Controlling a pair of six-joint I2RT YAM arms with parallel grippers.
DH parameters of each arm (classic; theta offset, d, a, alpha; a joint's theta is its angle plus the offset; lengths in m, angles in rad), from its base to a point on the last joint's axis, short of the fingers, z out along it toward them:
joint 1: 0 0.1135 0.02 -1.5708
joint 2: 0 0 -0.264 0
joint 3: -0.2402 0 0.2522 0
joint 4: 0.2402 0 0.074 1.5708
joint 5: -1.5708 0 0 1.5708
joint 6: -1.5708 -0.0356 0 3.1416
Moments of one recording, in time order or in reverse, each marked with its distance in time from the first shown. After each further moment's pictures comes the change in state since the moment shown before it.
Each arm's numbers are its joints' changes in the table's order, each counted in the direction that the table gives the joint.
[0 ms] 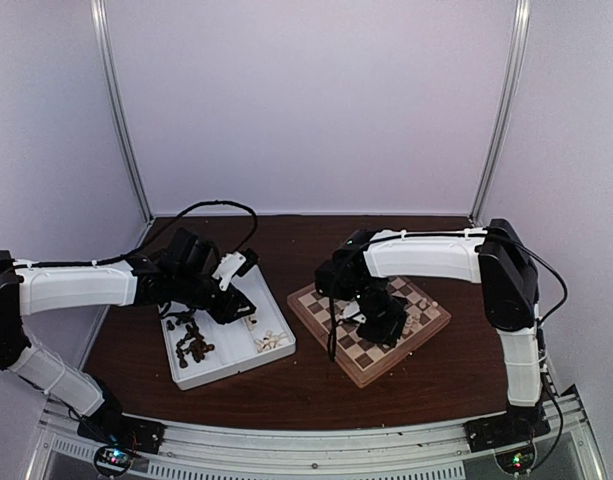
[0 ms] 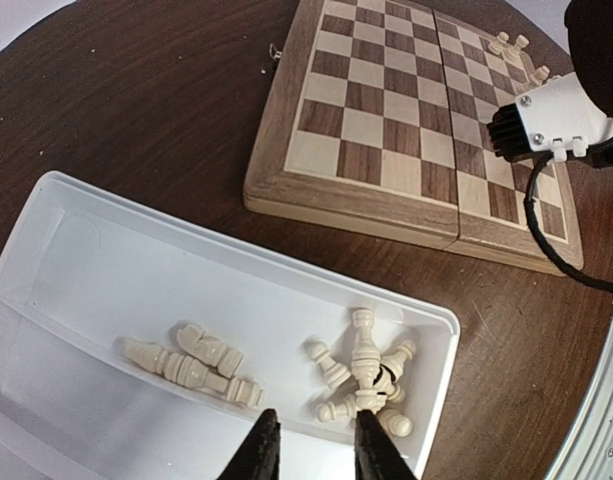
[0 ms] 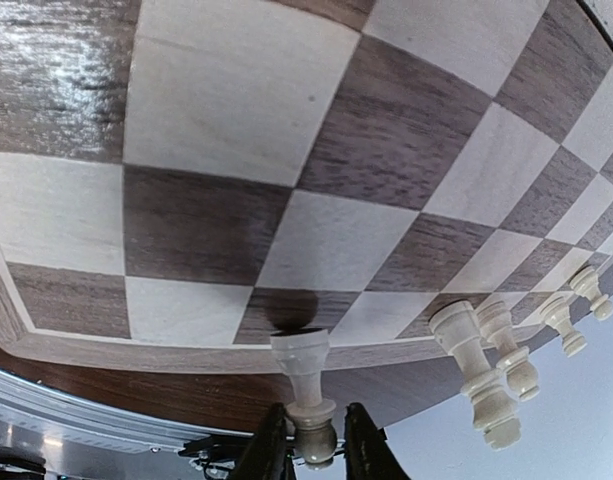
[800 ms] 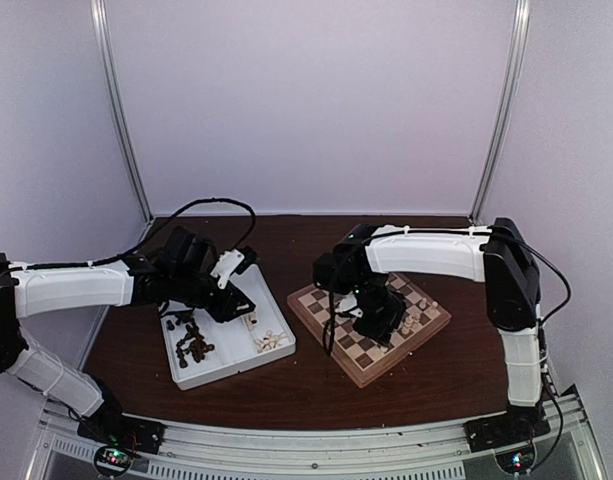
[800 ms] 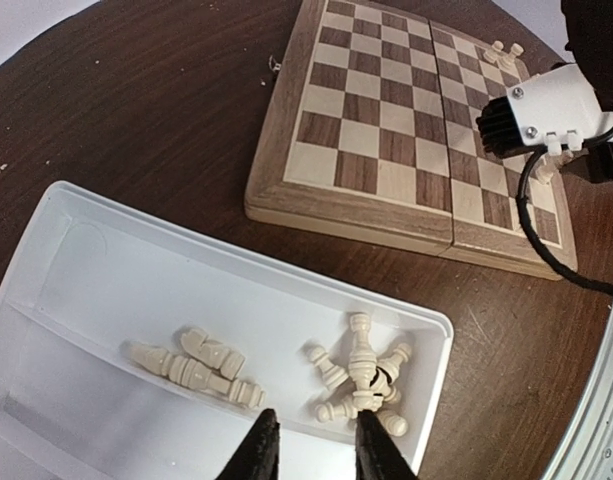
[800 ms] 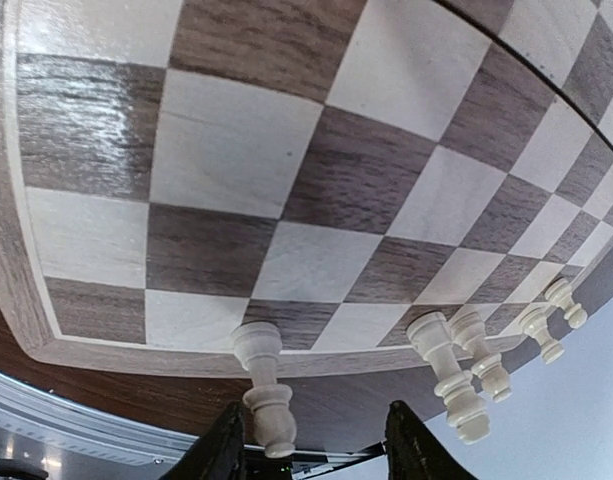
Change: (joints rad) left arm 0.000 -0.017 0.000 0.002 0.001 -0.001; right arm 0.000 -0.003 -0.034 -0.012 -0.013 0.003
